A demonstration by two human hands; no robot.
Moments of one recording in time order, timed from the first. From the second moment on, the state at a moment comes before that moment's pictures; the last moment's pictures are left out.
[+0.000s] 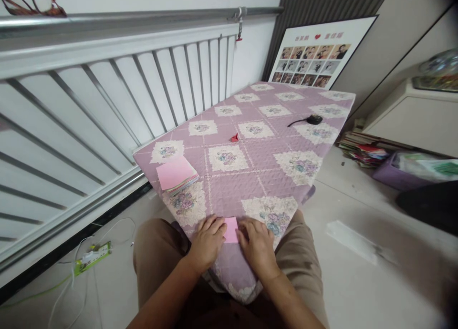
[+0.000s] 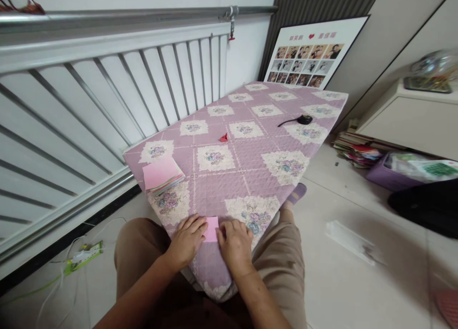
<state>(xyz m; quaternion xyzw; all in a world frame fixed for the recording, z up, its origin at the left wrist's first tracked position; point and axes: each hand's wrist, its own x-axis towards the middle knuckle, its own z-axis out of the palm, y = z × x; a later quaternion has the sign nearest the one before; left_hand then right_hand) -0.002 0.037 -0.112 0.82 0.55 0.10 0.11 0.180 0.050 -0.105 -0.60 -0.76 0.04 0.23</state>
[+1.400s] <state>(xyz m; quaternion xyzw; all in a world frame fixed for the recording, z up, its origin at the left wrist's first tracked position) -0.029 -0.011 -0.111 0.84 0.53 0.04 0.12 0.207 0.017 -0.119 -0.45 -0.88 0.06 0.11</state>
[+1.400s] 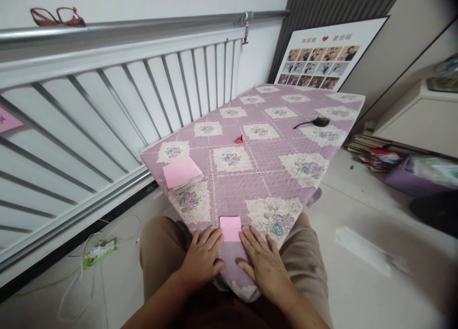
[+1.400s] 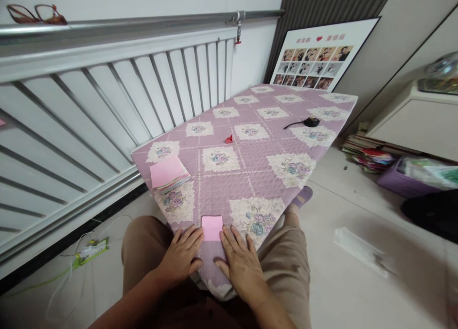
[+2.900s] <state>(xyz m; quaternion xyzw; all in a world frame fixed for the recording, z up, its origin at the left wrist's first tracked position) -0.031 0.054 -0.061 0.65 0.51 0.18 0.53 0.187 0.040 -0.069 -0.48 -0.37 0.67 0.43</state>
